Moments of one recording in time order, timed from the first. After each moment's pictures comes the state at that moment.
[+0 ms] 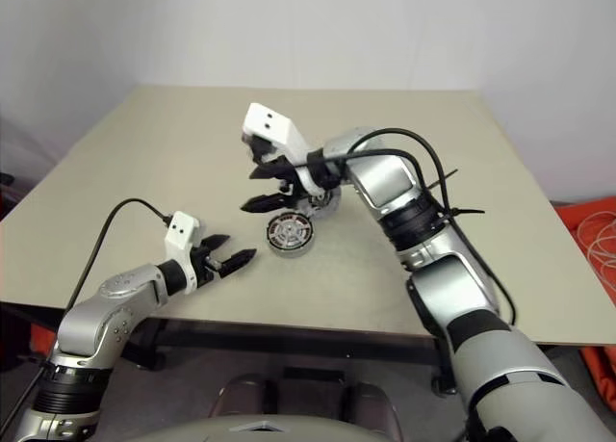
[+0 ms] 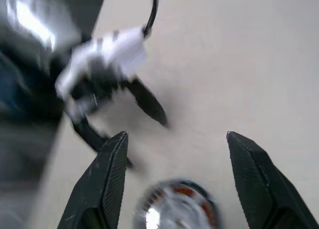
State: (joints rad) left arm -0.08 0.43 0.04 -0.24 -0.44 0.69 -0.54; right arm -1.04 -0.35 0.44 0.29 0.12 0.47 1.23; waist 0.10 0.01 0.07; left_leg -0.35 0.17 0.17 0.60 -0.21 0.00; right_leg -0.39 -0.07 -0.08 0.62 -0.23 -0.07
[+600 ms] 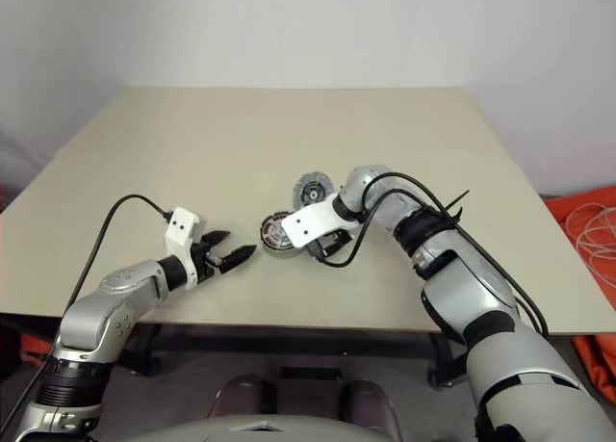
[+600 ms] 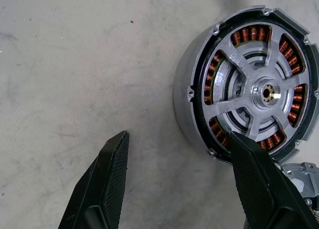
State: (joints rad) left arm -0.11 0.43 0.04 -0.21 -0.44 0.68 -0.55; right arm -1.03 -0.38 0.67 0.80 -0.28 -0.39 1.30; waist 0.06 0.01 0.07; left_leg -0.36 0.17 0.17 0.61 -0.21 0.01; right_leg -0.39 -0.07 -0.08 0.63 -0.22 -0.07
